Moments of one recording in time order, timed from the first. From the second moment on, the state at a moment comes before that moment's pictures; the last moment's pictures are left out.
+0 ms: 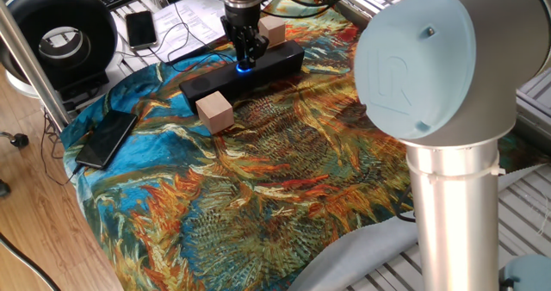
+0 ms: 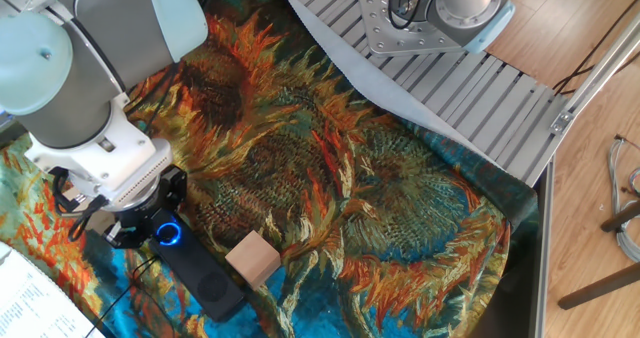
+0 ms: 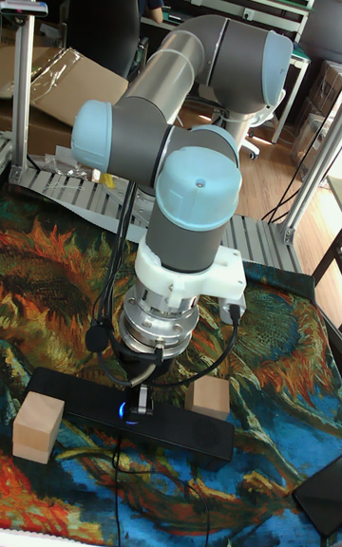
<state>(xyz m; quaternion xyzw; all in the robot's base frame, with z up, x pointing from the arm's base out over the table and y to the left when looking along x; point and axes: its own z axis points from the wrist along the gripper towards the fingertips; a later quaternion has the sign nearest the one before) 0.707 -0.012 0.062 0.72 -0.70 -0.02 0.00</state>
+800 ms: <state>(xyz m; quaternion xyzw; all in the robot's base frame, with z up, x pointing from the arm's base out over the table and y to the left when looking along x) 0.713 -0.011 0.056 0.72 -0.69 -0.01 0.00</state>
